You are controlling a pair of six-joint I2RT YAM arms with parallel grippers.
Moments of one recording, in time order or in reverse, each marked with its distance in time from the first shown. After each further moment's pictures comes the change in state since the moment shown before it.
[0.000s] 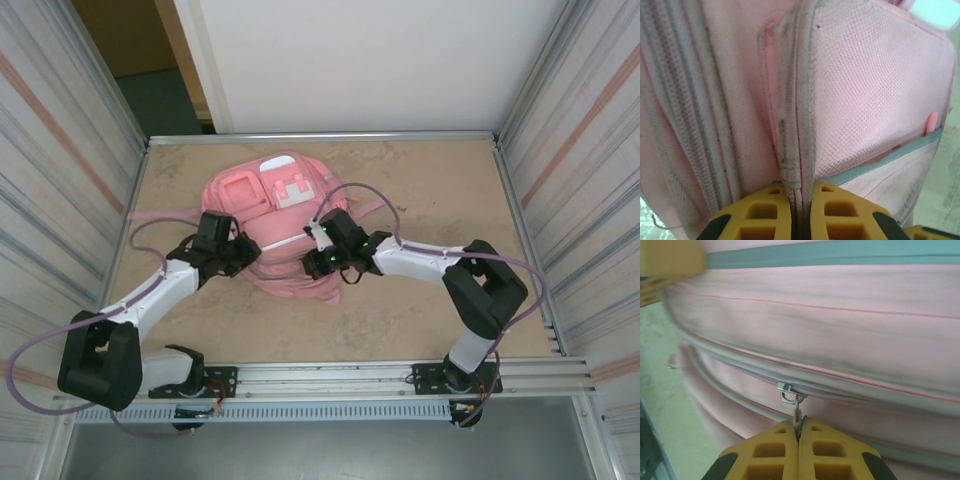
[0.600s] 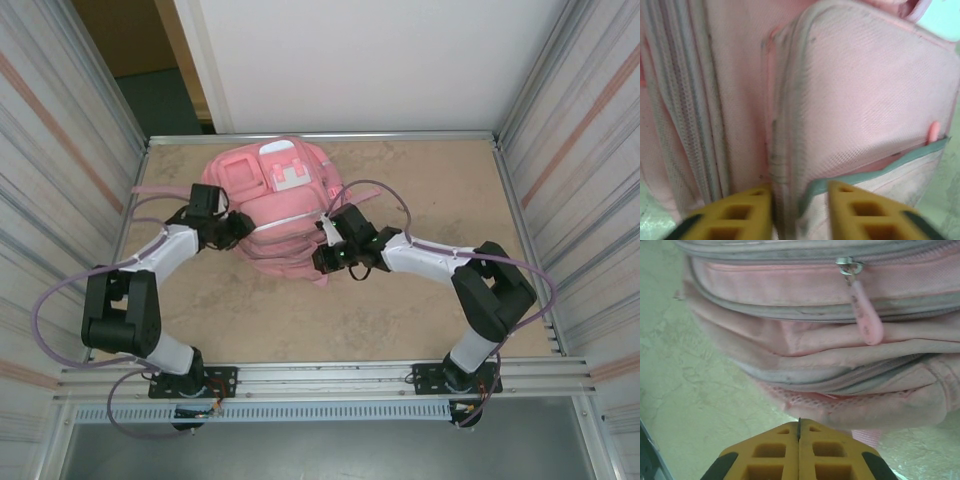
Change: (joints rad) left arm 0.148 0.271 0.237 -0.025 0.121 0.143; right arm -0.033 -0.034 0.008 -0.068 0.011 0.021
